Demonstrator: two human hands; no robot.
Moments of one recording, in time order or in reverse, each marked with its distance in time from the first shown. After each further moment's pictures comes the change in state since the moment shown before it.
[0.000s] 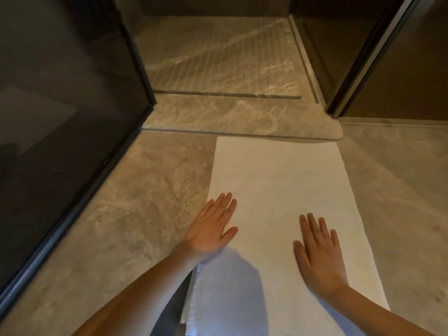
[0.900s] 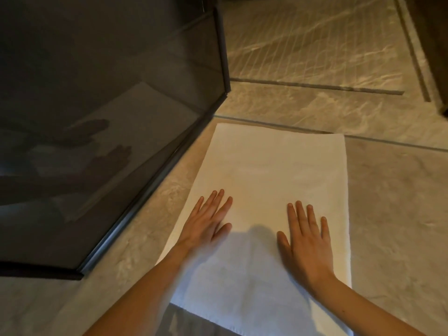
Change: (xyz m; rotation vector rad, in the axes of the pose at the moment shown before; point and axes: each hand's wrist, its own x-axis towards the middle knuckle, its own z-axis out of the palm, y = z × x) left_hand -0.122 -0.092 -0.018 -0.083 0.069 -0.351; right_hand 0.039 -0.161 0.030 -0.066 -0.045 -0.284
